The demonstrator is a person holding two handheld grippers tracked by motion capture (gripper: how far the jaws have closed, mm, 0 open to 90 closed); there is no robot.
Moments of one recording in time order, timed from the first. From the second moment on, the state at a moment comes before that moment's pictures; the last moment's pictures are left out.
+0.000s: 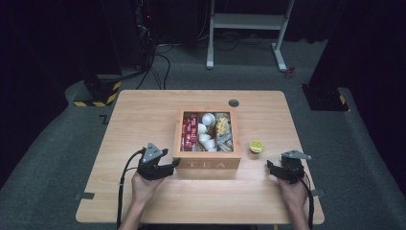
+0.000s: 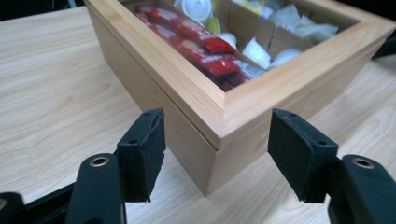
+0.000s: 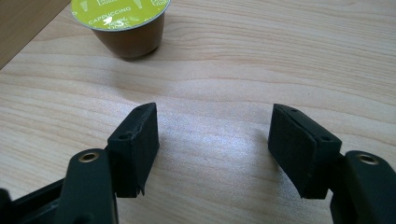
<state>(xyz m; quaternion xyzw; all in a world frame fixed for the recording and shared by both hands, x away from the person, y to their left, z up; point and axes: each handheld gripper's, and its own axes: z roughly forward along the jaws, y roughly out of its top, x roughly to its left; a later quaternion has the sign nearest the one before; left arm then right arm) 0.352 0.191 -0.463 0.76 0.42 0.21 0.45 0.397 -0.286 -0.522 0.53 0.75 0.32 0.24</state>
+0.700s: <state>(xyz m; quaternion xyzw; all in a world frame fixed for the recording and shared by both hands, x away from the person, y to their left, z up) 0.351 0.242 -0.466 0.71 0.48 0.22 0.47 0.397 -0.286 -0.522 0.53 0.75 0.32 0.24</state>
